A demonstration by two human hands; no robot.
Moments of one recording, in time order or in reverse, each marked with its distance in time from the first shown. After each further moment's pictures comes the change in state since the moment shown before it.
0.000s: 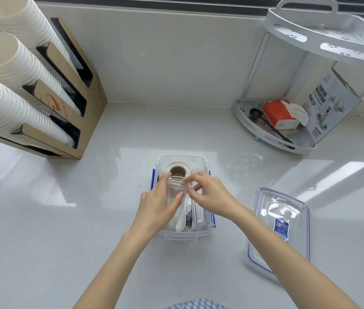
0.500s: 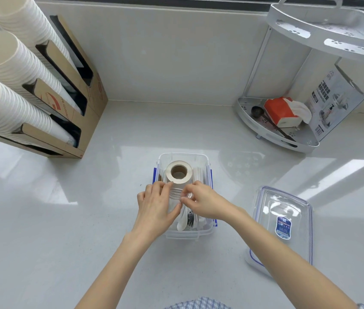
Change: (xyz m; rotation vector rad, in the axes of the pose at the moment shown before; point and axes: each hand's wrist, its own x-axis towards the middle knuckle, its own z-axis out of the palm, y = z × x) left_hand -0.002 -0.024 0.016 0.317 0.036 0.087; right_hand 0.006 0.002 0.016 -0.121 -0.219 0.094
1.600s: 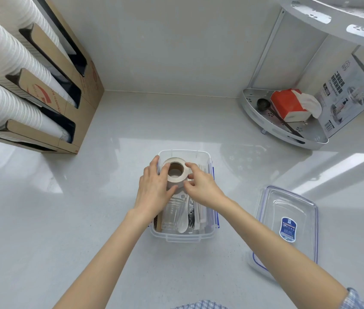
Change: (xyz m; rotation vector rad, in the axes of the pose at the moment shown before) left_hand 0.049 -0.004 -0.009 0.014 -0.161 -0.075; right_hand 0.032 -0.004 -0.002 0.249 0.179 0.154
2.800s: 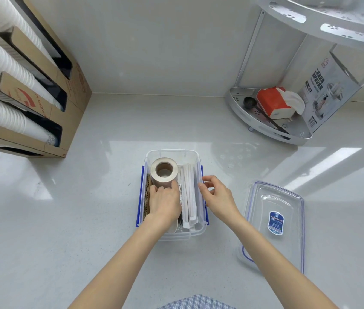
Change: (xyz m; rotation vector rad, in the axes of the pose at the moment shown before) left_hand -0.008 0.041 0.036 0.290 -0.180 0.059; right_hand -0.037 0.045 -0.014 0.233 0.235 0.136
